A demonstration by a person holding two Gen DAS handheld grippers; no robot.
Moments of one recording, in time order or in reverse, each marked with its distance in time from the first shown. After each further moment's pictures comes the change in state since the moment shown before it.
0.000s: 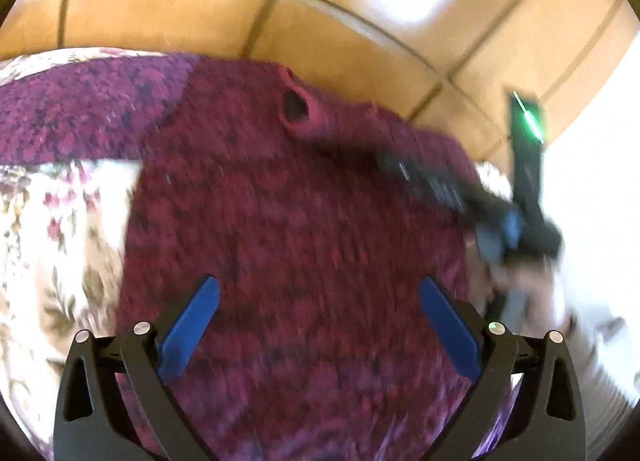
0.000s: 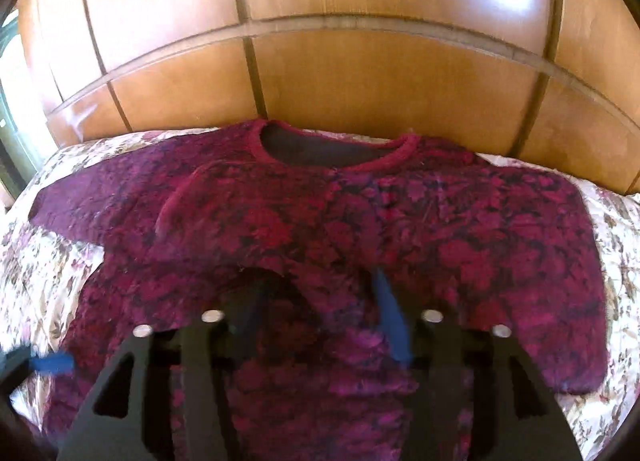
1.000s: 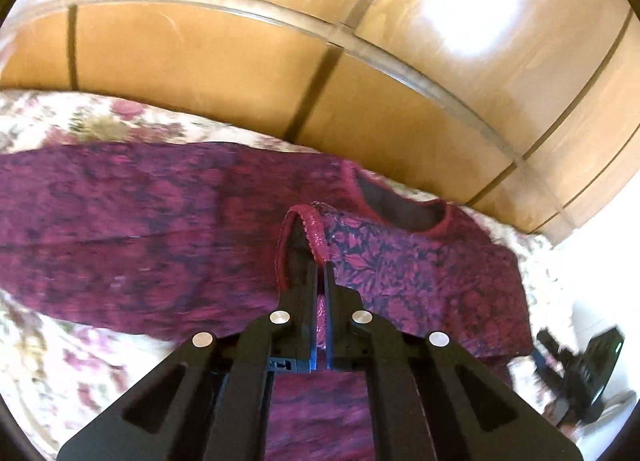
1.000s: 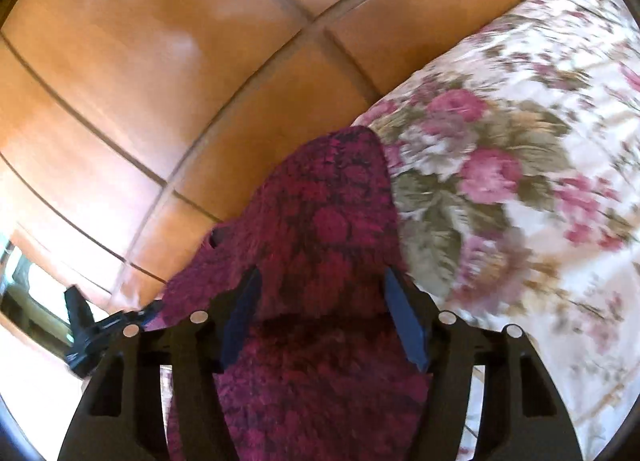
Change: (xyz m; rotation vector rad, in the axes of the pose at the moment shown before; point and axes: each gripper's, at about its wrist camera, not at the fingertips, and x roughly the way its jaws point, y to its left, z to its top) left arm 0.045 0.031 0.118 -0.054 -0.062 0.193; right arm -0.068 -0.162 -0.066 0.662 -0.150 0.224
